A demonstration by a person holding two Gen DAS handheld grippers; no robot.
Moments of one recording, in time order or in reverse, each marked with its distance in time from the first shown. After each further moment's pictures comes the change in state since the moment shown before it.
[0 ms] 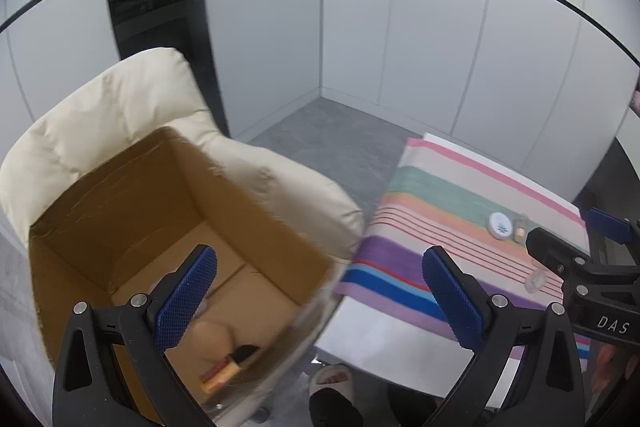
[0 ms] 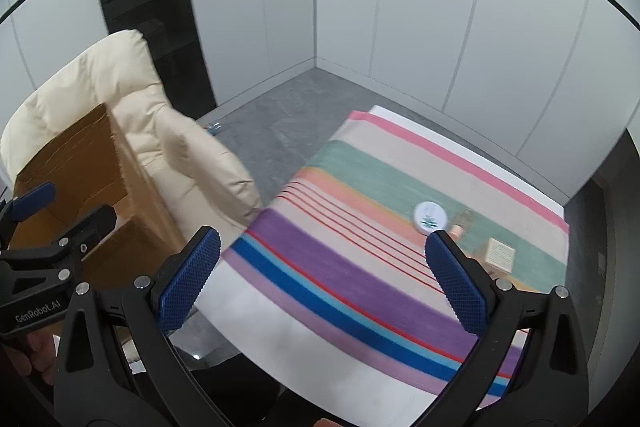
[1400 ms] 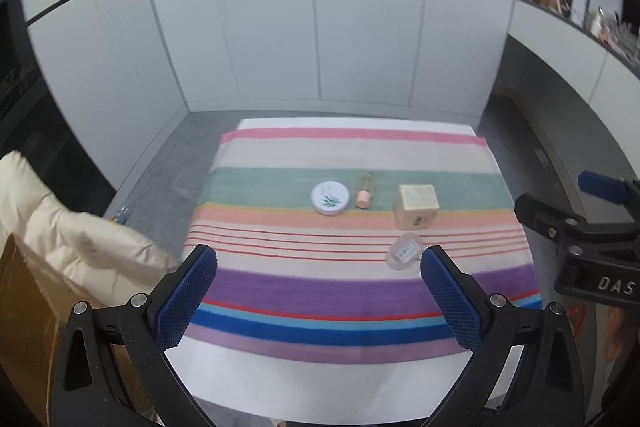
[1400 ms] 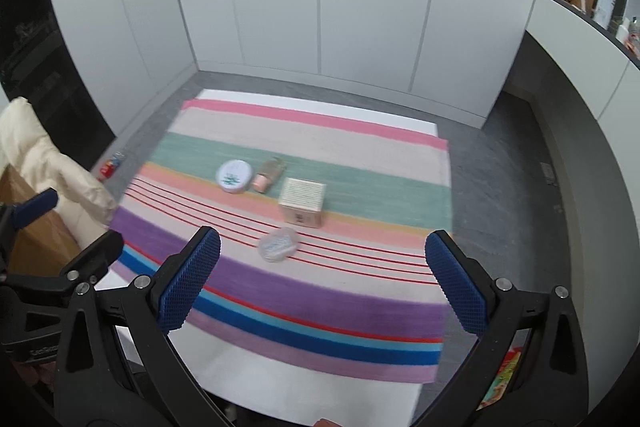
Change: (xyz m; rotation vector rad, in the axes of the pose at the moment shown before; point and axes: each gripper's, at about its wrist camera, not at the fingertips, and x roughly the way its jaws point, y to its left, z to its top) left arm 0.024 -0.255 -0.018 0.400 0.058 -0.273; right arm -0.036 -0.225 -0.081 0.299 0.064 -0.251
